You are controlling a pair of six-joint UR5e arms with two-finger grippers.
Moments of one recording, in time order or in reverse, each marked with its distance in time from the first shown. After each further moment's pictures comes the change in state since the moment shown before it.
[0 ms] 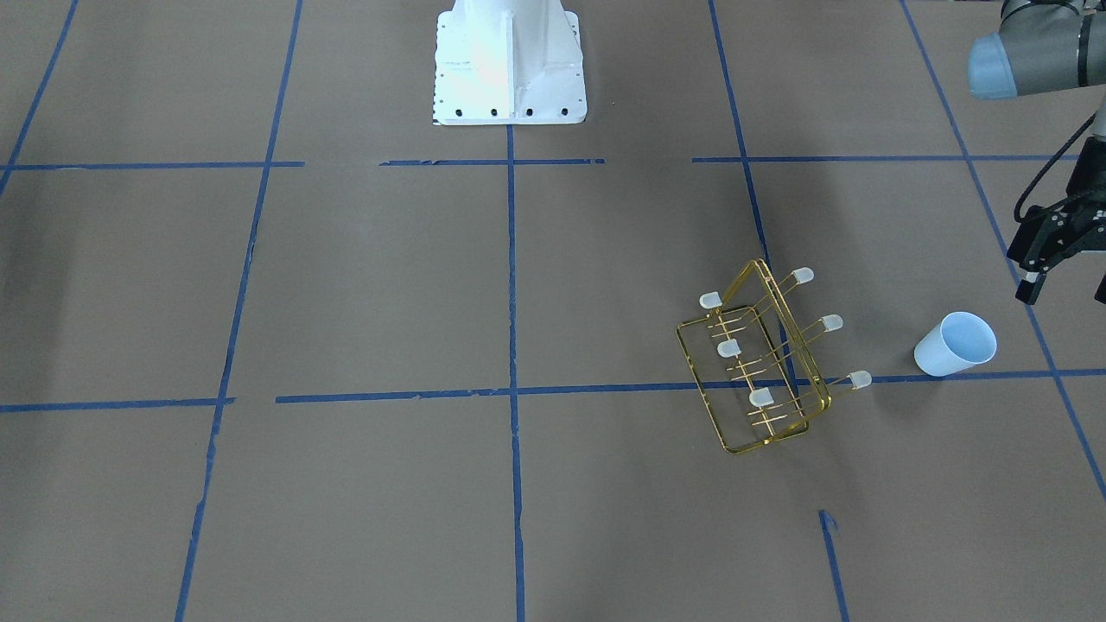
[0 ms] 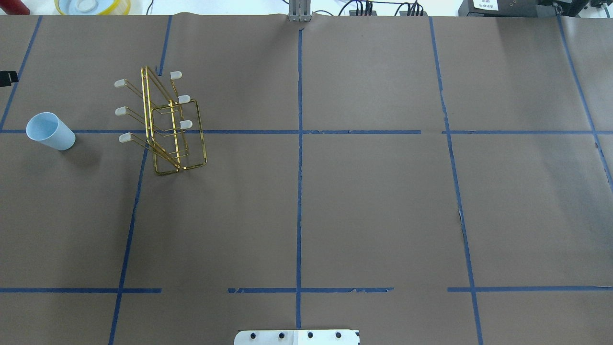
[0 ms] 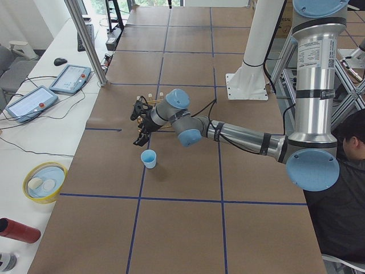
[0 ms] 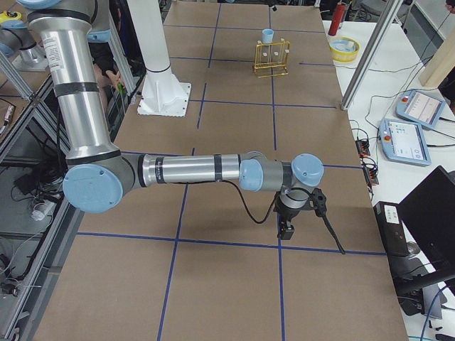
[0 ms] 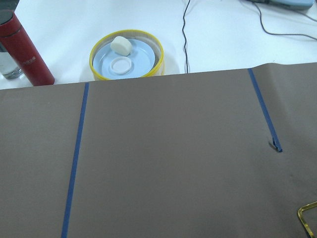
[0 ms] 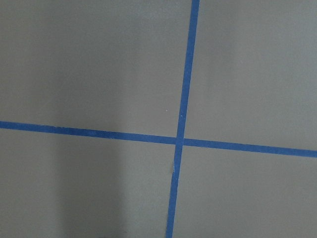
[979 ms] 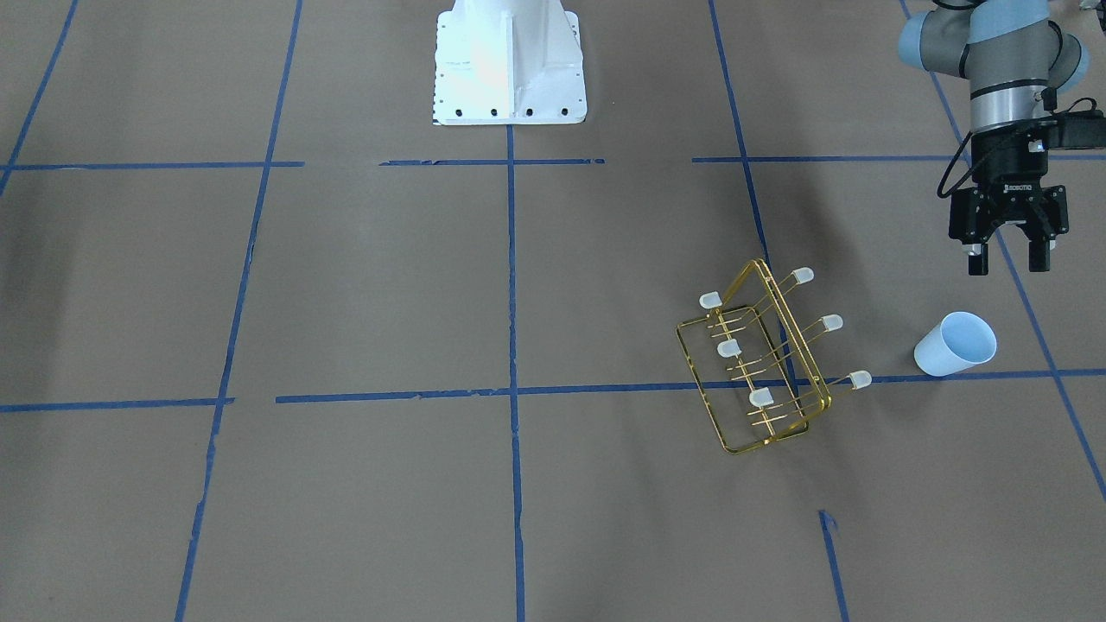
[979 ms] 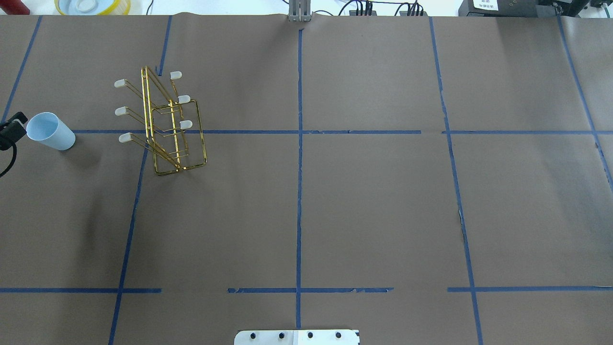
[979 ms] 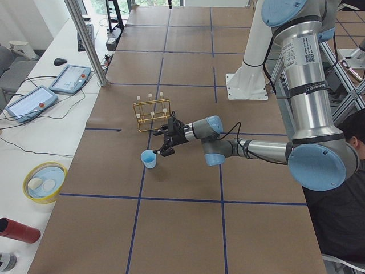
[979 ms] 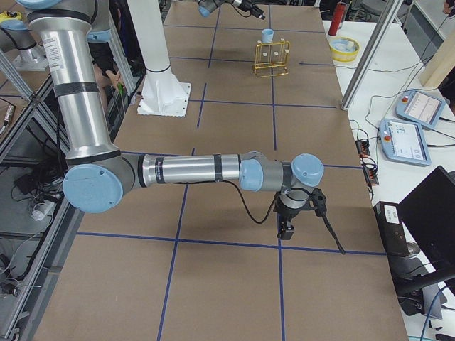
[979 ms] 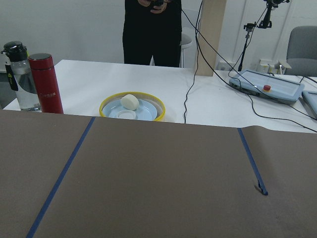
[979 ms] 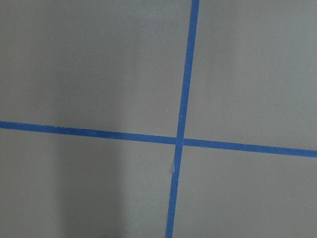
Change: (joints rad) left arm 0.433 0.192 0.106 -0.437 0.738 -0.335; right arm 0.000 0.000 0.000 0.000 0.000 0.000
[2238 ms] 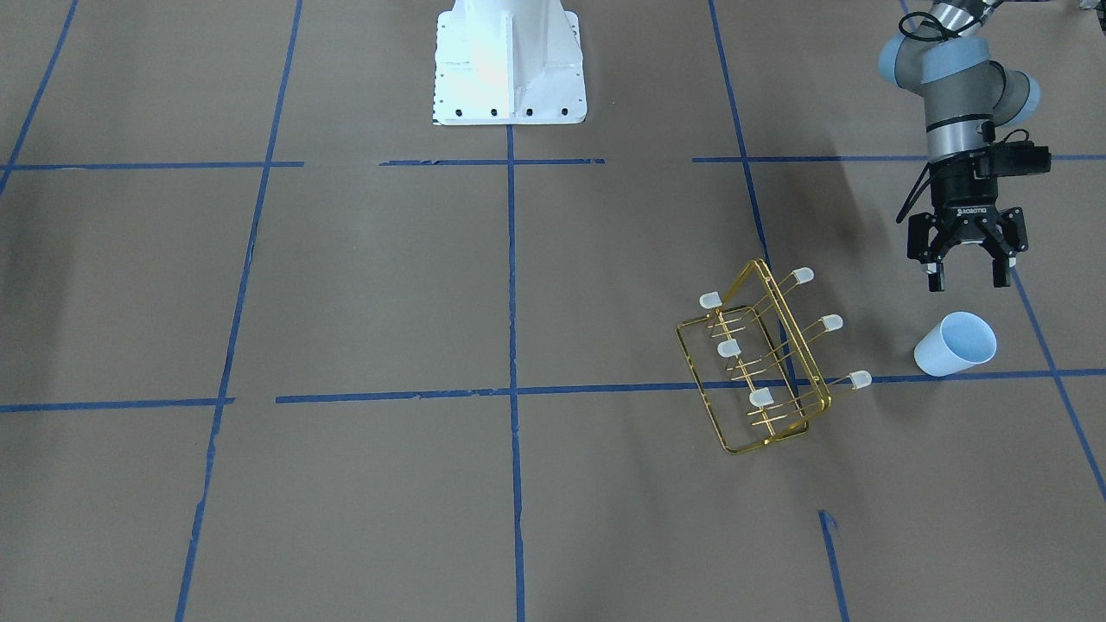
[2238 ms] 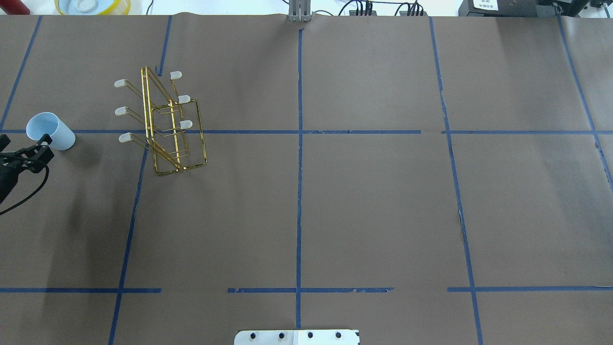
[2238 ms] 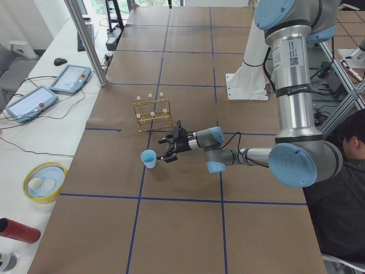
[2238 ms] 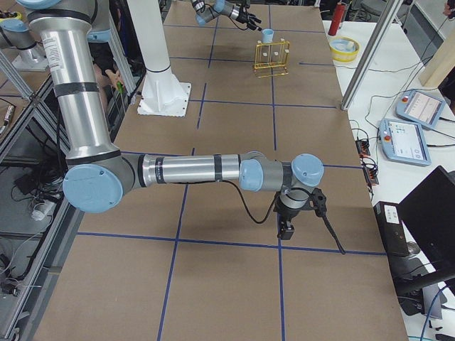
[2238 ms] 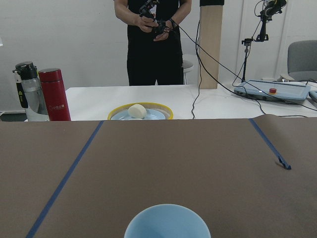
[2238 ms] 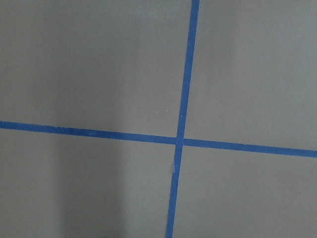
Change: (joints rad) left arm 0.133 -0.071 0.147 -0.045 0.141 0.100; right arm 0.000 0.000 0.000 0.000 0.000 0.000
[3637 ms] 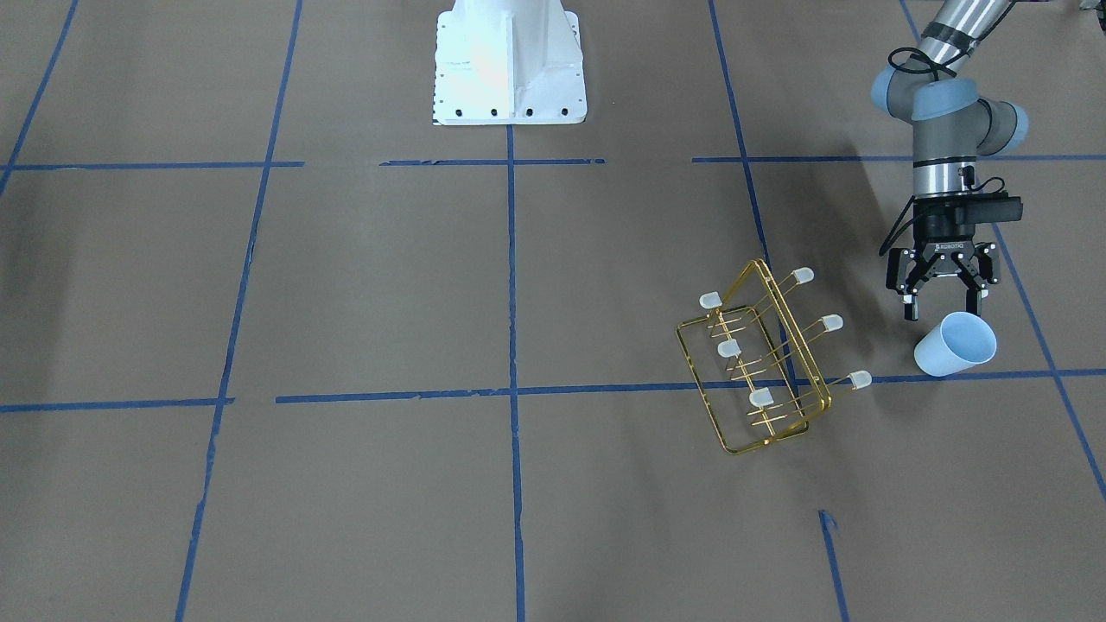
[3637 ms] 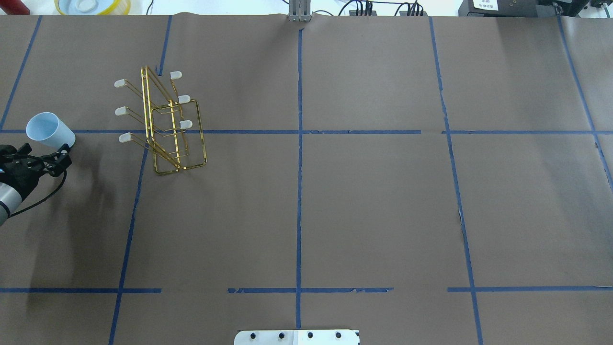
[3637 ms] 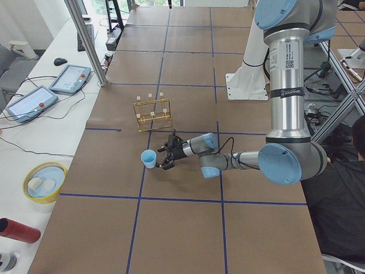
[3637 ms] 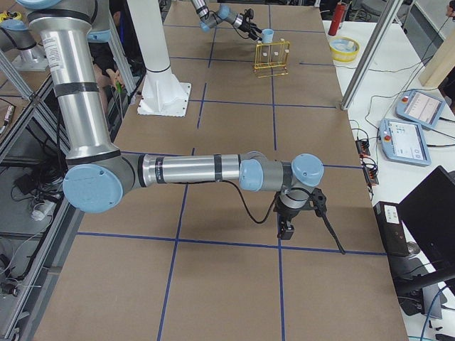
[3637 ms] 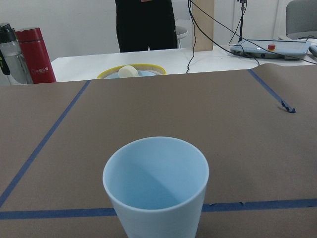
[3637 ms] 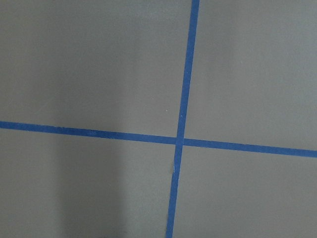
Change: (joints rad) left arm -0.036 -0.102 0.164 -0.004 -0.127 -0.003; right arm 0.000 0.000 0.000 0.000 0.000 0.000
